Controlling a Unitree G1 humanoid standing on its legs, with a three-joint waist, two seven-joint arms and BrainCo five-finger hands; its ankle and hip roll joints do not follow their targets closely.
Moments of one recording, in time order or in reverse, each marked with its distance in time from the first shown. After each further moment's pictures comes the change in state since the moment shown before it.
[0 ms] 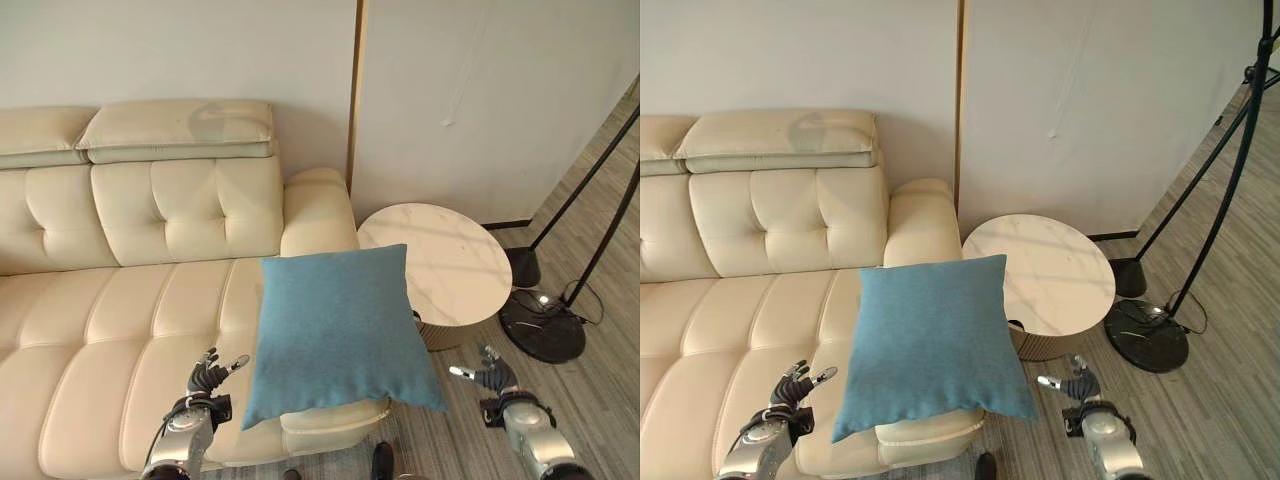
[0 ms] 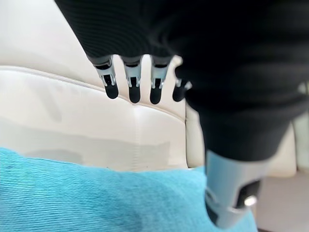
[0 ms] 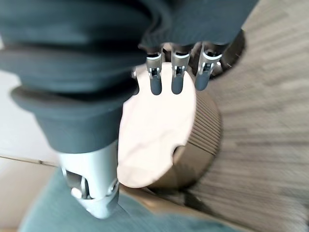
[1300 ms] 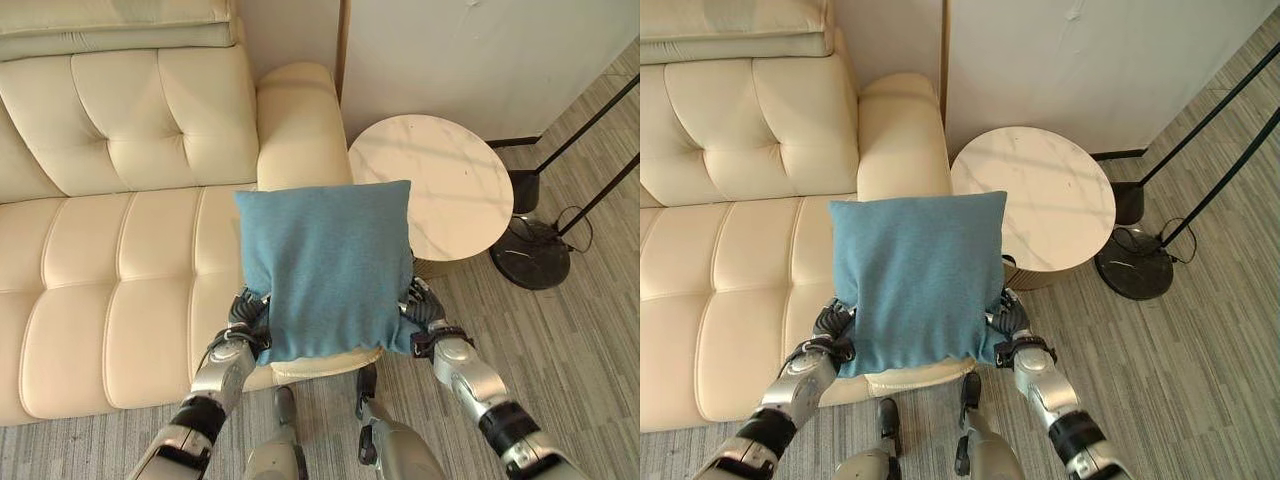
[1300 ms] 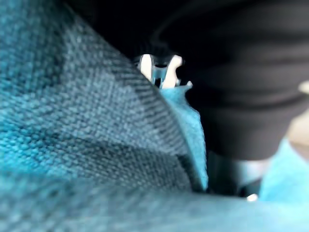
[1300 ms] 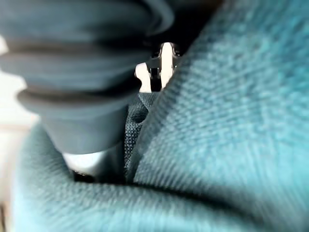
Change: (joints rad) left arm -0.090 -0.065 -0.178 -0.313 -0.280 -0.023 0.140; right arm -0.068 0.202 0.149 -0.296 0.279 -0.003 -0.125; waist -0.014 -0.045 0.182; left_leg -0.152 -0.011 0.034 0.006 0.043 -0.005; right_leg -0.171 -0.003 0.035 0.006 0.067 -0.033
